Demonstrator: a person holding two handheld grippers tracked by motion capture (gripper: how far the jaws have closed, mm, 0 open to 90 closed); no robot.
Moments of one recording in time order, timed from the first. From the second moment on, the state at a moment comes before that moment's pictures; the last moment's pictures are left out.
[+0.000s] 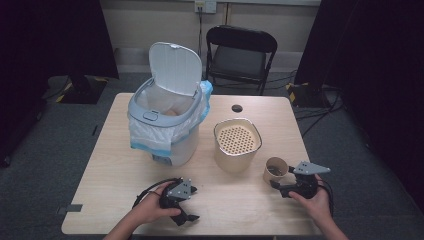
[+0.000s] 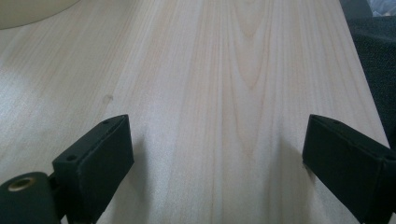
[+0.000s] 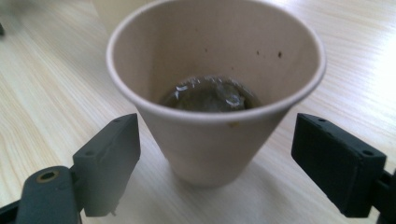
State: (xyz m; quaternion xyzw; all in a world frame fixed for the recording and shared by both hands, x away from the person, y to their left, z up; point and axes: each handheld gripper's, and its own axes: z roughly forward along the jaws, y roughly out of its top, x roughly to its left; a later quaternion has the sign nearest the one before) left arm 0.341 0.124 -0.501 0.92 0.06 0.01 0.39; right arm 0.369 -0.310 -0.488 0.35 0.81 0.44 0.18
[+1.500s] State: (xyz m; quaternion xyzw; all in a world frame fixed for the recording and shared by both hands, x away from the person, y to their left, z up) left arm 0.341 0.122 -0.502 0.92 0.05 0.01 0.40; right arm 0.385 -0.294 -0.490 0.33 0.77 0.51 0.19
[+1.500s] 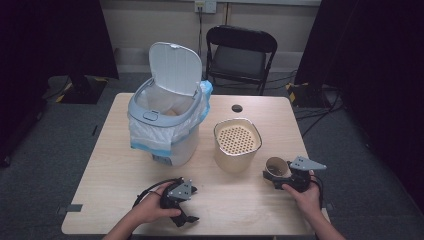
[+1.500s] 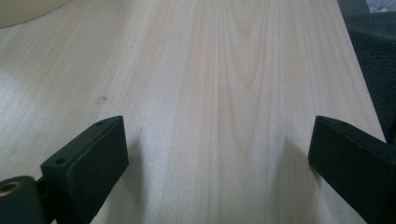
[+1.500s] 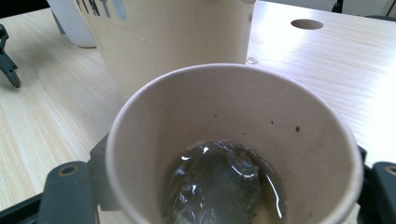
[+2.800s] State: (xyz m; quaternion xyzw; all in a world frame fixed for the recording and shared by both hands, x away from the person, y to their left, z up) left arm 0.341 0.122 -0.502 0.92 0.05 0.01 0.40; right arm 0.432 -0.289 -0.453 0.34 0.77 0.49 0.21
